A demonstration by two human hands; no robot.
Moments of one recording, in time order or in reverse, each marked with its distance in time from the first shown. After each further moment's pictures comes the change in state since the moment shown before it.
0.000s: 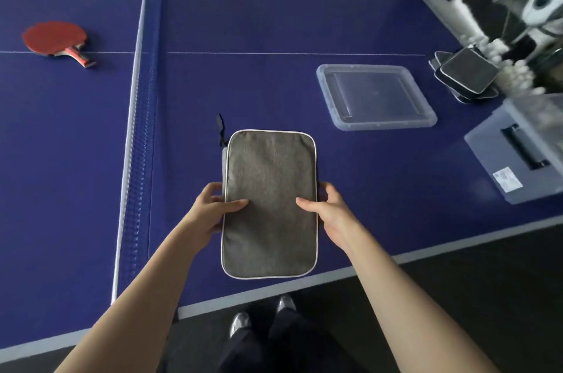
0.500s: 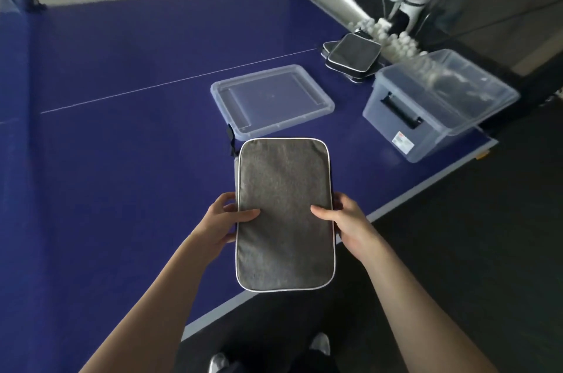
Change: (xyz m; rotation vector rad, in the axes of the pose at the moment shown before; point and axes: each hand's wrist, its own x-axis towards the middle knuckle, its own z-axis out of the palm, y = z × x) left_hand 0.002 0.002 0.228 0.148 -0.301 0.008; right_hand -0.050 0.024 -0.229 0.220 0.218 -0.046
